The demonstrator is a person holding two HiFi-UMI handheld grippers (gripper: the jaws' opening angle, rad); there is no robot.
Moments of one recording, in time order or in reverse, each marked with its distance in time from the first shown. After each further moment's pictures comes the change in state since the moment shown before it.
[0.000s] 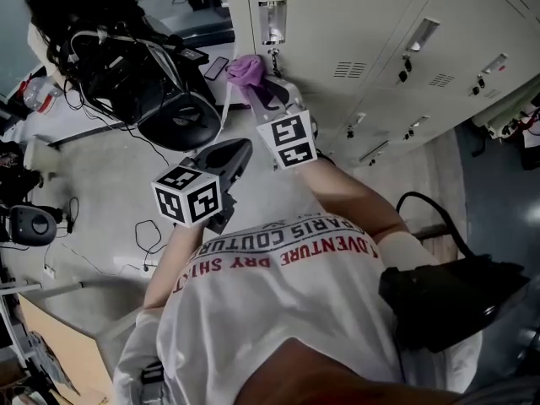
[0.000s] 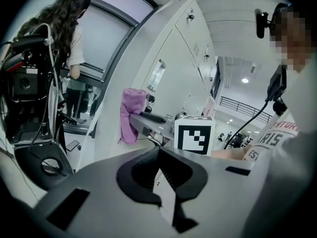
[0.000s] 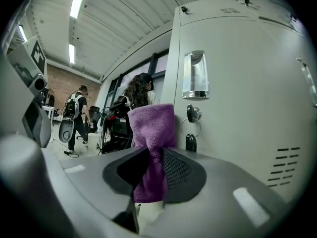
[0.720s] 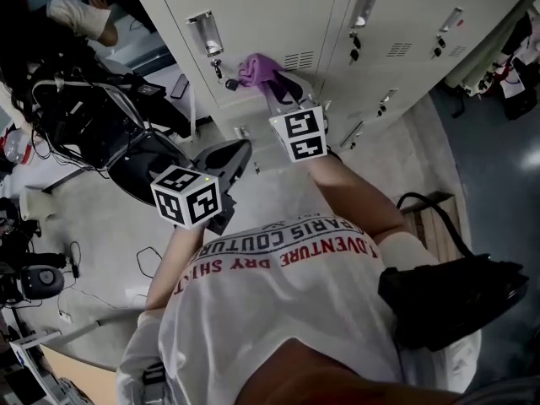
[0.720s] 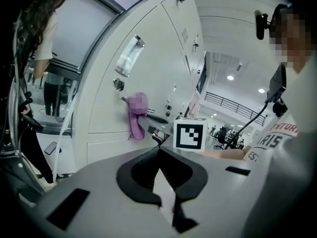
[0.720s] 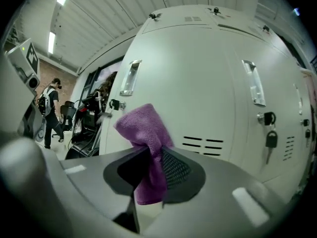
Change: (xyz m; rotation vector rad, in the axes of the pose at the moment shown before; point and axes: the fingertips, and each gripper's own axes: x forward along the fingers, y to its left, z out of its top) left arm 0.094 -0.055 0.006 0.062 0.082 -0.173; right arm -0.073 -0.149 -0.043 0.043 0.048 -0.272
